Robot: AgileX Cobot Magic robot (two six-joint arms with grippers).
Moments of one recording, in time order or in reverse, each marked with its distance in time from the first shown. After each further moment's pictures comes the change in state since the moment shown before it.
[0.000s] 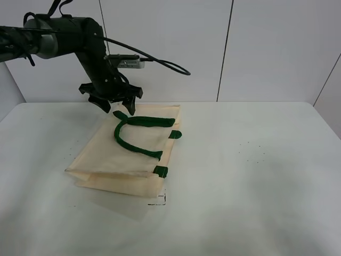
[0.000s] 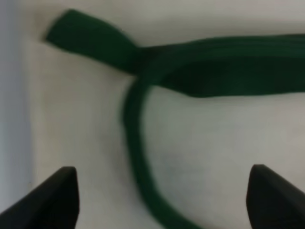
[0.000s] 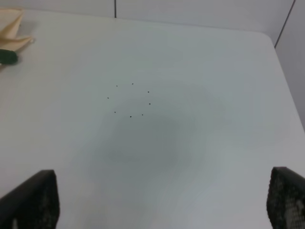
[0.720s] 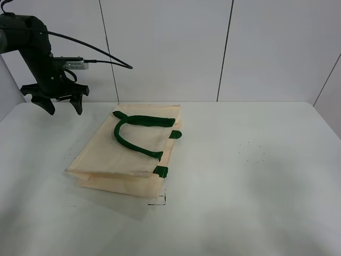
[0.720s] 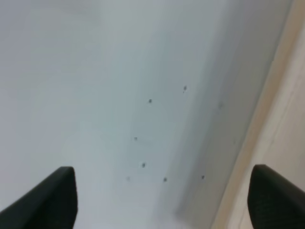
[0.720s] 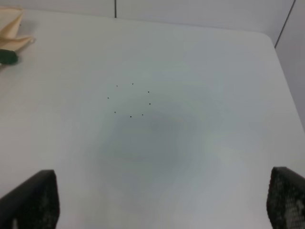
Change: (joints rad) left arm 0.278 -0.013 0.022 0.046 0.106 0.019; right arm 0.000 0.000 0.000 0.000 0.000 -0.001
